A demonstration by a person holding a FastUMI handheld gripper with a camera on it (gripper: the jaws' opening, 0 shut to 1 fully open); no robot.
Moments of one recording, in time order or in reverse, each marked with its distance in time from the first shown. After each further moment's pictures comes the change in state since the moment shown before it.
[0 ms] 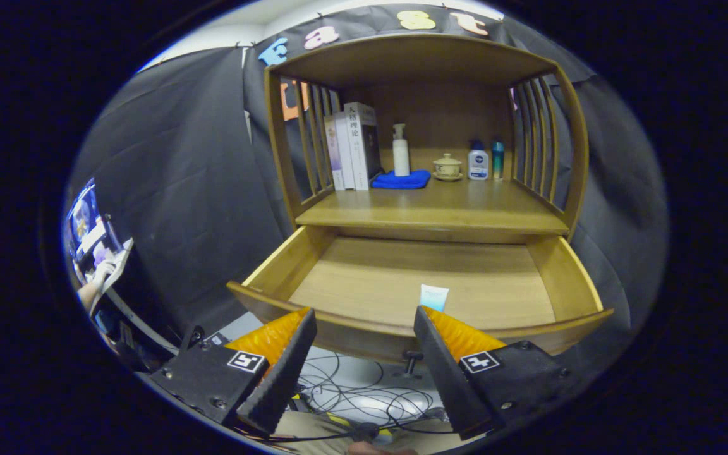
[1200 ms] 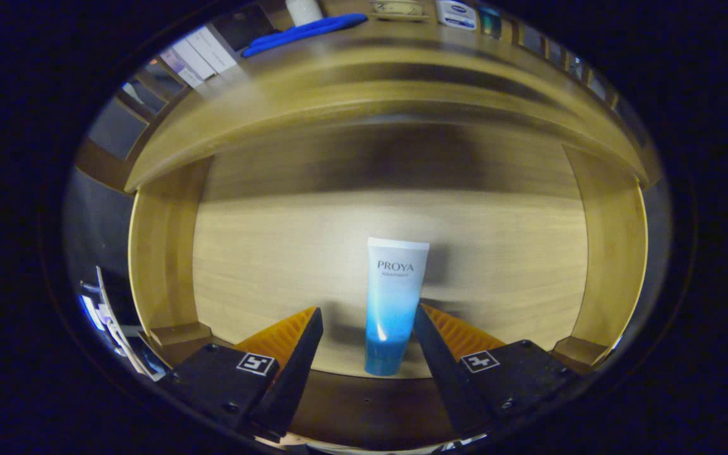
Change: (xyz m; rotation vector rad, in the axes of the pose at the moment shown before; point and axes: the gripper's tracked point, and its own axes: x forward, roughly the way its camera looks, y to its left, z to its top) arm 0.147 -0.079 -0.055 0.240 0.828 -0.189
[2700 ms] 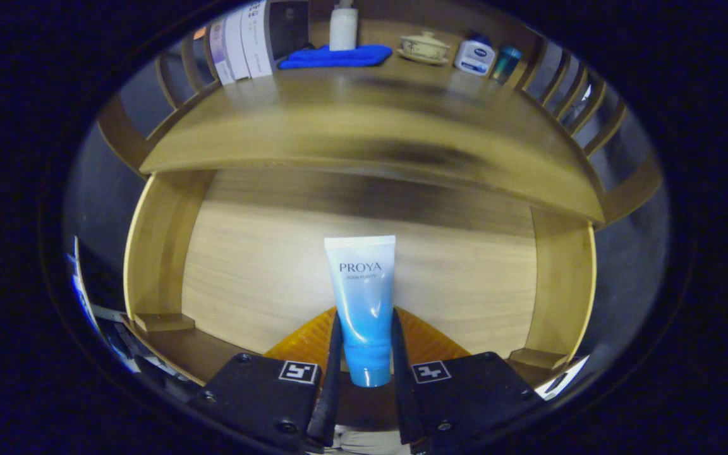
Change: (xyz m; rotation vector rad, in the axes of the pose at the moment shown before) arm -0.073 0.006 0.025 -0.116 -0.219 -0.127
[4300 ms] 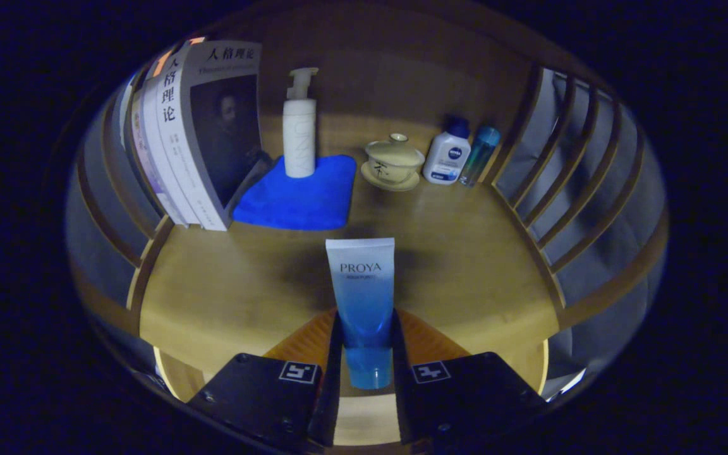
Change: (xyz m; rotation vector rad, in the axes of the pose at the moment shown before) arm -0.008 -0.008 0.200 0.123 -0.347 -0.144
